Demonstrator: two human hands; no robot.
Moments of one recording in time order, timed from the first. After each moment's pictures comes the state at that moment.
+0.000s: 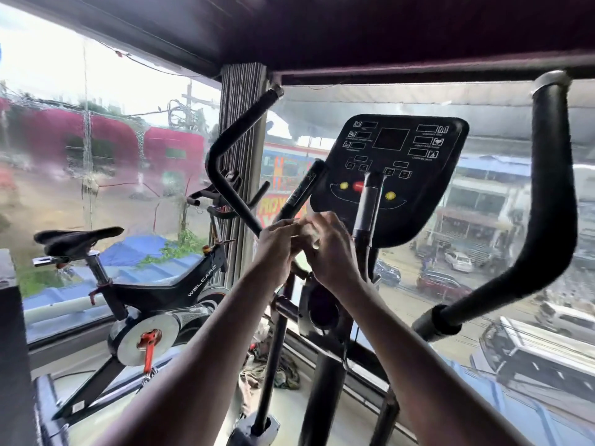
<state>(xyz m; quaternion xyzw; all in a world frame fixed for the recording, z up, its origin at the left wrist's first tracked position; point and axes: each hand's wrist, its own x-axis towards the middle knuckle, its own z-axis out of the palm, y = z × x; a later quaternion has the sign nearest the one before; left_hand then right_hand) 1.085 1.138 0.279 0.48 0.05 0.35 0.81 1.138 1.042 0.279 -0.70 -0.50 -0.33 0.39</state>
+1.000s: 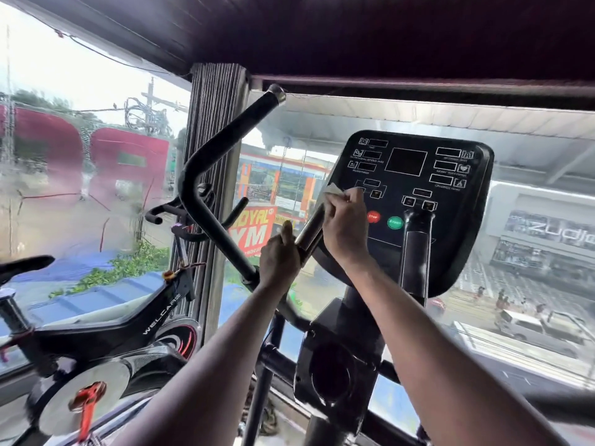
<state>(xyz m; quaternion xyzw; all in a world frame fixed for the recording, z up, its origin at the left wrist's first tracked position) 1.224 1.259 0.294 0.72 0.18 0.43 0.52 1.280 1.174 0.352 -0.74 -0.35 -0.45 0.35</state>
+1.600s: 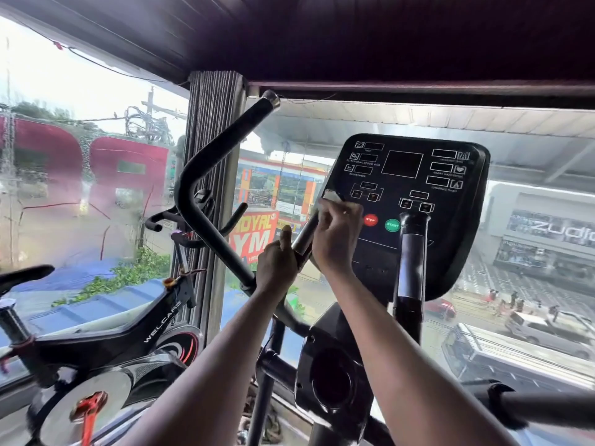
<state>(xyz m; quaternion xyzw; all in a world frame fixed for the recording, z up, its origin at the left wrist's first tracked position) 1.230 1.263 0.289 0.74 0.17 0.41 0.51 1.283 1.191 0.333 -0.69 -0.30 -0.44 0.49</state>
